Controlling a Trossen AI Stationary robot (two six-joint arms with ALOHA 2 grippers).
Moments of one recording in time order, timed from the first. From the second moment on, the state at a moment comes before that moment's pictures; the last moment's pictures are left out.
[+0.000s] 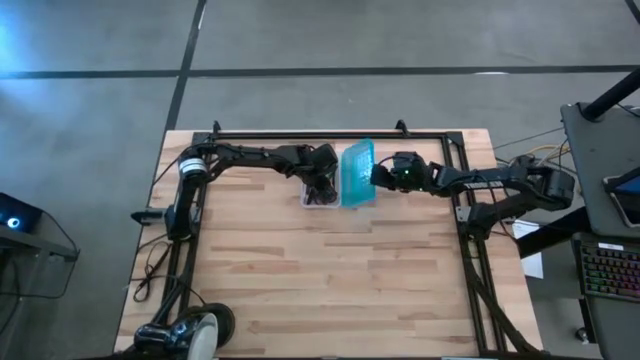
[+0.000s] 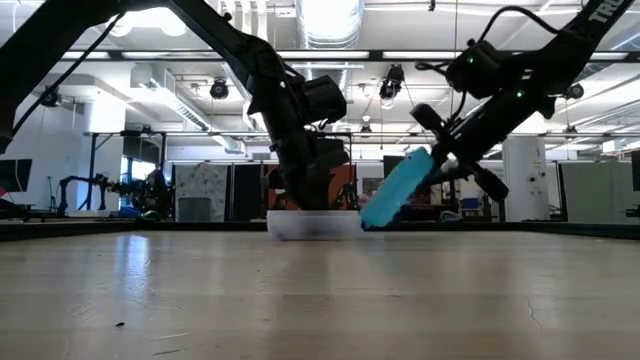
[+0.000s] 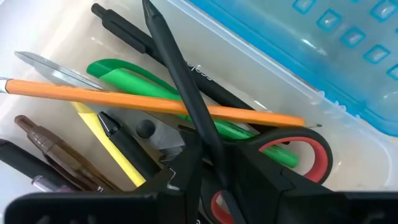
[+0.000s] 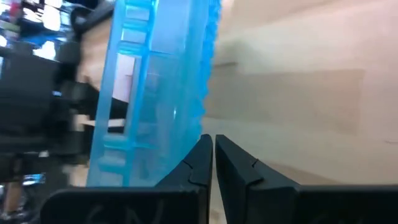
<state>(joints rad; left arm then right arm) 0.35 2.02 1.43 -0.49 -0.01 -0.21 -0.44 1.33 0.48 0.18 0.04 1.16</state>
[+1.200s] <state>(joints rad) 0.40 1.41 0.85 -0.45 -0.25 -0.38 -0.34 1.93 1.19 0.02 -0.14 0.94</state>
